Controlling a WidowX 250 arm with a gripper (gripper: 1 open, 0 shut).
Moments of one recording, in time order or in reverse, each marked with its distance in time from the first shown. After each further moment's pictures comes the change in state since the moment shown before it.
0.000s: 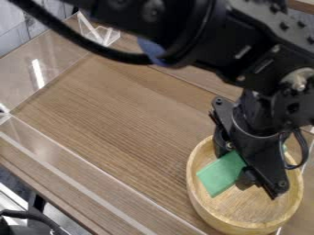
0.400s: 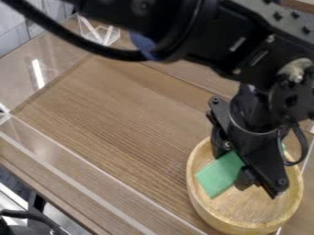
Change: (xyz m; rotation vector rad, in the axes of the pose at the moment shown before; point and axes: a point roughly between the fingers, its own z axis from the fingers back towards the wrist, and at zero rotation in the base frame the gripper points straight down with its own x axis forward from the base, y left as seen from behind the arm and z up) arm -0.003 0.001 0.003 -0.025 0.013 0.031
